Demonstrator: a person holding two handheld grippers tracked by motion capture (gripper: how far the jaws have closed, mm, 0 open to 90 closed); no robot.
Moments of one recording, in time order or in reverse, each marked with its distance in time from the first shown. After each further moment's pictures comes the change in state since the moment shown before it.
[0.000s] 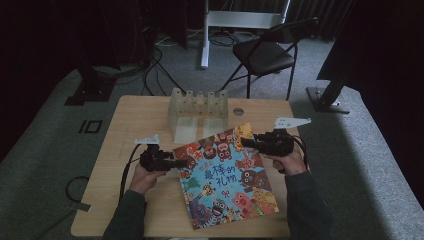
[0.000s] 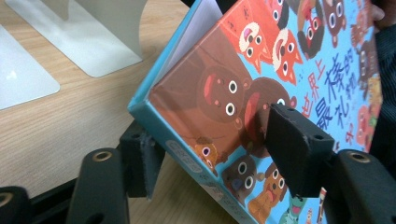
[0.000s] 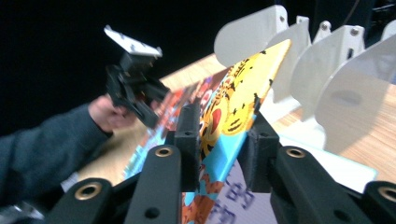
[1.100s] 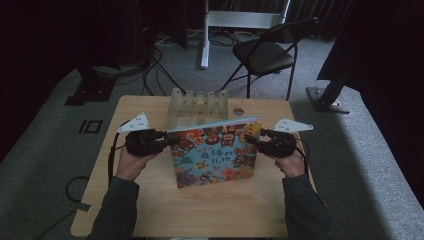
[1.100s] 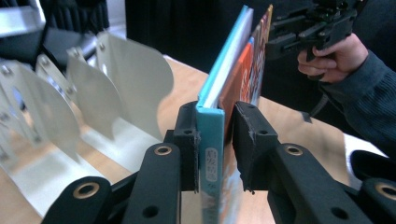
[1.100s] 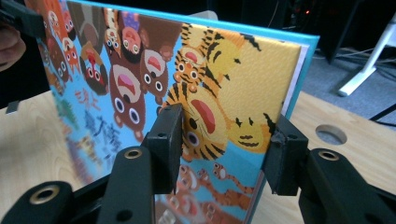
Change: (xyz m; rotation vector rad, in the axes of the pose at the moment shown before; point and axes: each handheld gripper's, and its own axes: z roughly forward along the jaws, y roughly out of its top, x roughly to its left) left arm -0.073 0.077 -0.053 -0.110 0.159 0.331; right arm 0.007 -0.004 -0.002 -0.023 -0.296 -0.093
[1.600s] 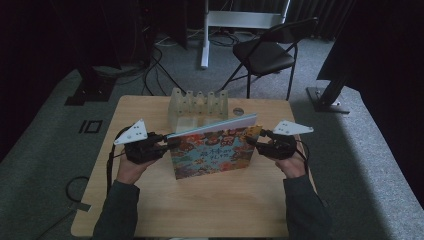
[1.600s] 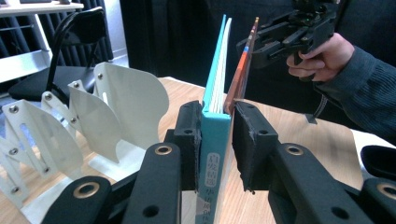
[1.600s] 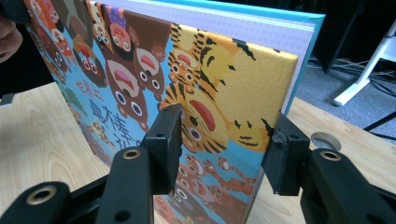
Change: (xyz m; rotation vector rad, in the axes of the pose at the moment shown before) left arm -0.017 -0.008 -0.004 -0.082 0.010 0.131; right arm 0.002 -0.003 -0.002 -0.012 0.003 -0.051
